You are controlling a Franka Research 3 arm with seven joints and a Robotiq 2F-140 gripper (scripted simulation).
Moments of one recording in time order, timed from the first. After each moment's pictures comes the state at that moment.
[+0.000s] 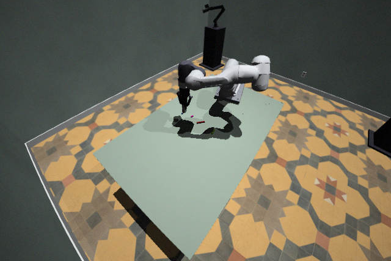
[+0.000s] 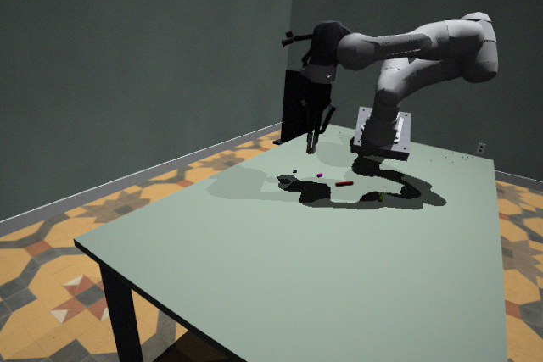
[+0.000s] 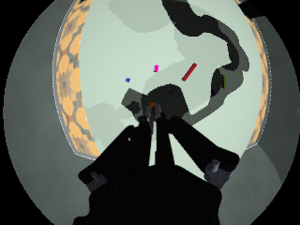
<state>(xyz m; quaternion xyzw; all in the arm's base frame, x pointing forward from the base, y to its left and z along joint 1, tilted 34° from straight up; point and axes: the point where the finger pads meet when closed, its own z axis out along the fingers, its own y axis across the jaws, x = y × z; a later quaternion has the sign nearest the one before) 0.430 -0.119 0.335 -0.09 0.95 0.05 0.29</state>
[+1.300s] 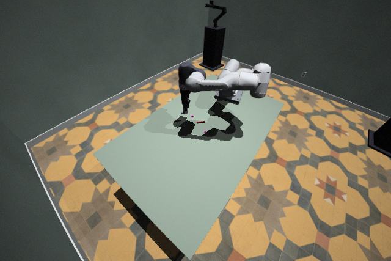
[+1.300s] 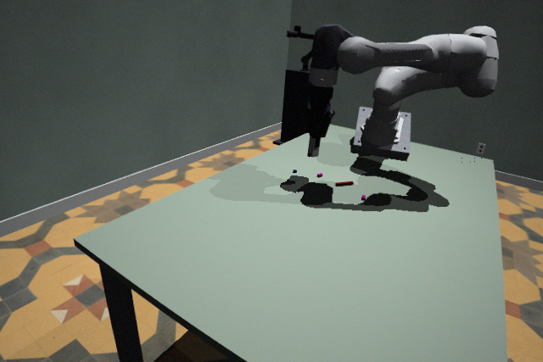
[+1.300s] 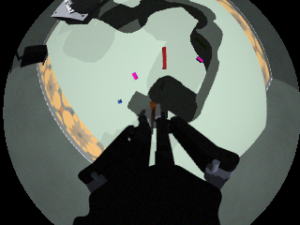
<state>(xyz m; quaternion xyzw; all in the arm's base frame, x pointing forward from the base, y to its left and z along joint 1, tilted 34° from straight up) 0.435 -0.108 0.328 0.20 0.93 0.14 0.26</state>
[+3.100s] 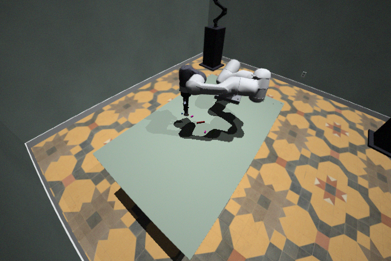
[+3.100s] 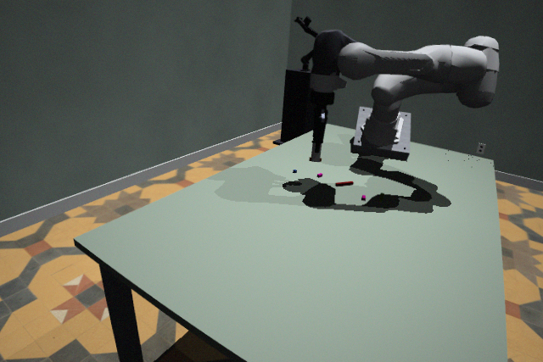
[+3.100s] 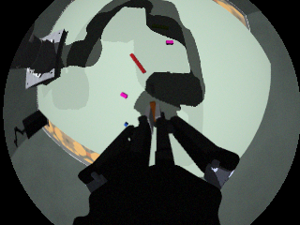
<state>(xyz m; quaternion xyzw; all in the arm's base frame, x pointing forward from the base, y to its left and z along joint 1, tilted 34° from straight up) 0.442 -0.096 0.316 0.45 0.84 0.21 0.20</state>
